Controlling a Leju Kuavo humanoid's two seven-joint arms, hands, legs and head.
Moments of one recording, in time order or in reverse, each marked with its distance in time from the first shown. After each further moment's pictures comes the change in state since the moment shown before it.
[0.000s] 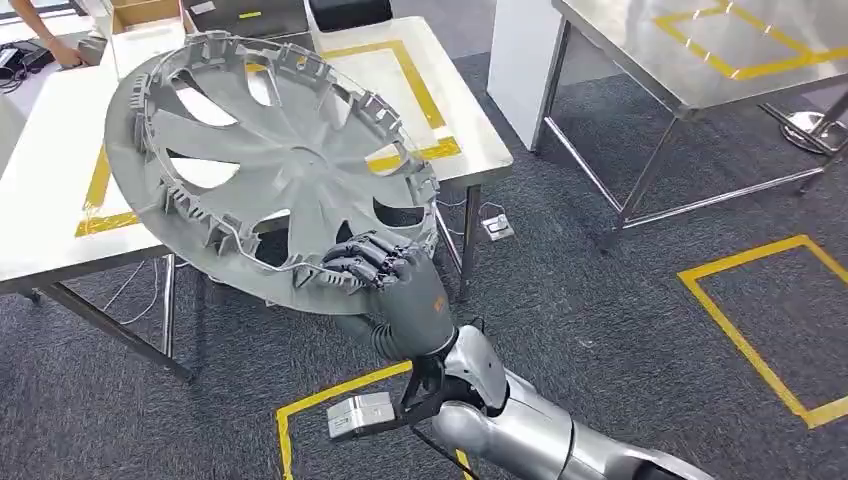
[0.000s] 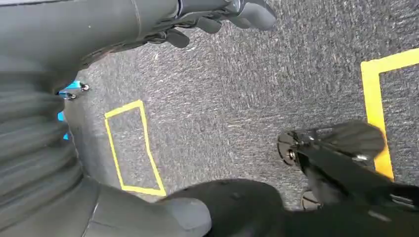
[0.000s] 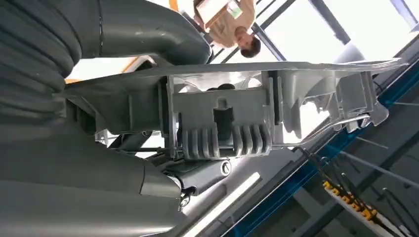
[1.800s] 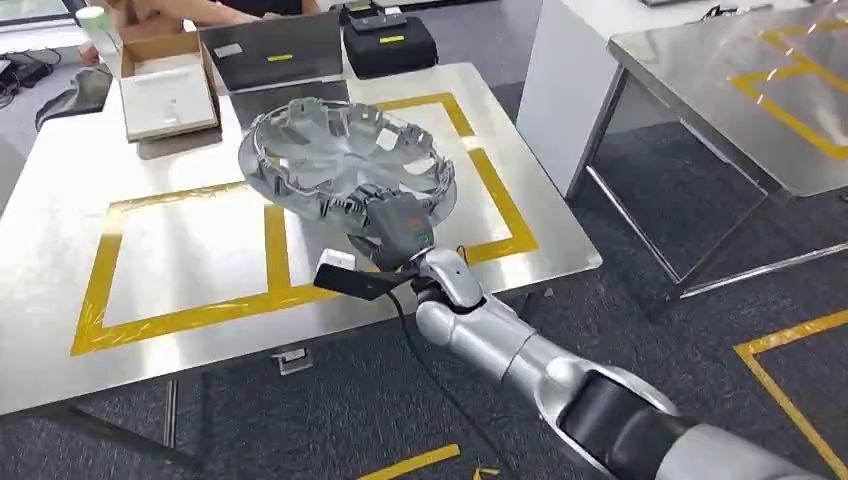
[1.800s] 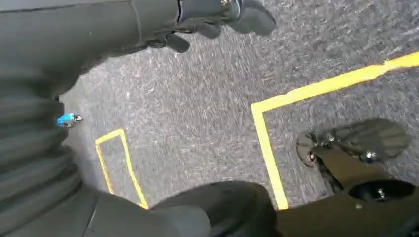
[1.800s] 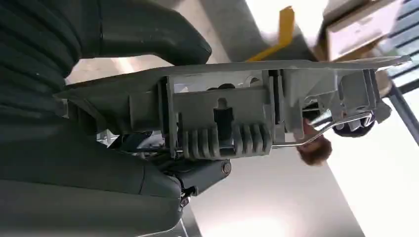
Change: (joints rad) left arm -0.048 -0.011 -0.018 0.005 -0.081 -0.024 0.042; right arm -0.366 0.042 -0.084 0.691 -0.099 0.159 0.088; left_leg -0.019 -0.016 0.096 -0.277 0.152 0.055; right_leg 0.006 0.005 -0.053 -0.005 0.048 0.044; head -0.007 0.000
